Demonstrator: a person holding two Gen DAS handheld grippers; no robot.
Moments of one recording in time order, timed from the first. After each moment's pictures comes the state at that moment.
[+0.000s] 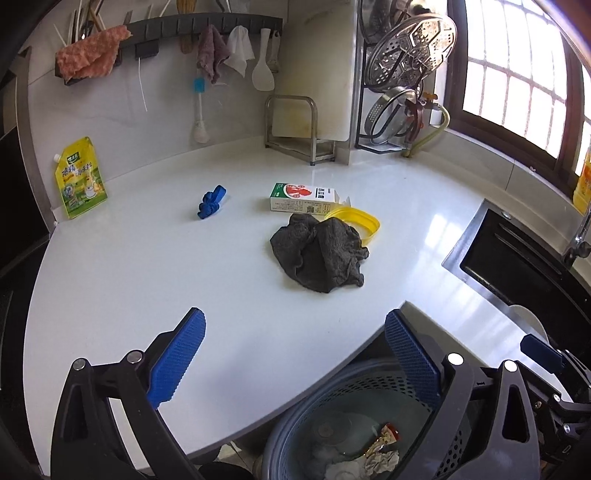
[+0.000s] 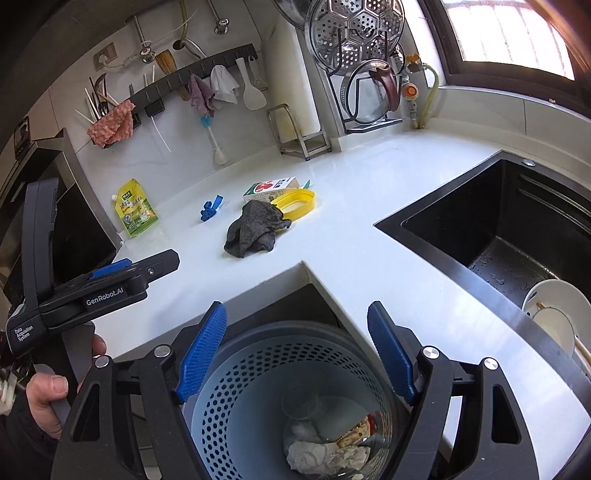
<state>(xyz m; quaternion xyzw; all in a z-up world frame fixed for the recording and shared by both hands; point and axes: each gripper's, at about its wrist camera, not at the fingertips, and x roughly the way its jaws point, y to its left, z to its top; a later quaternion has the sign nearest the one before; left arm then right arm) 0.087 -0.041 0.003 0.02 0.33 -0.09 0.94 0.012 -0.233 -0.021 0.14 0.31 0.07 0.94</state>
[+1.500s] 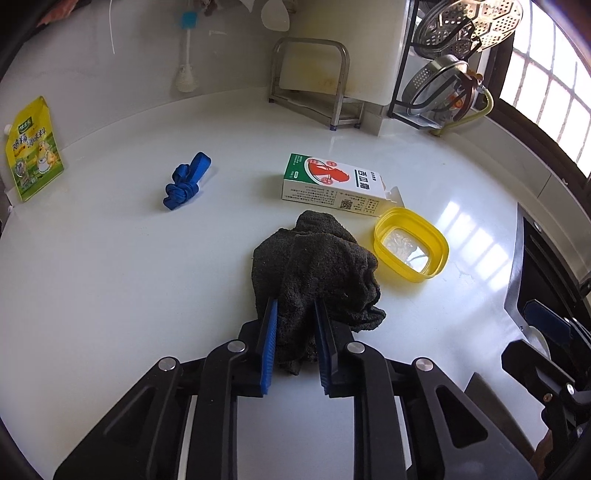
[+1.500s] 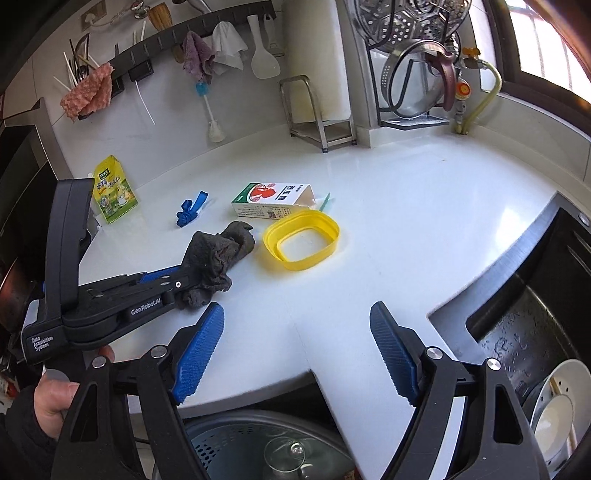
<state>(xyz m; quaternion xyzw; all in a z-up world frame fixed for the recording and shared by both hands) 0.218 -0.022 -0.035 -0.01 0.41 -0.11 0.90 0.164 -0.196 -0.015 0.06 0.36 0.10 0.92</state>
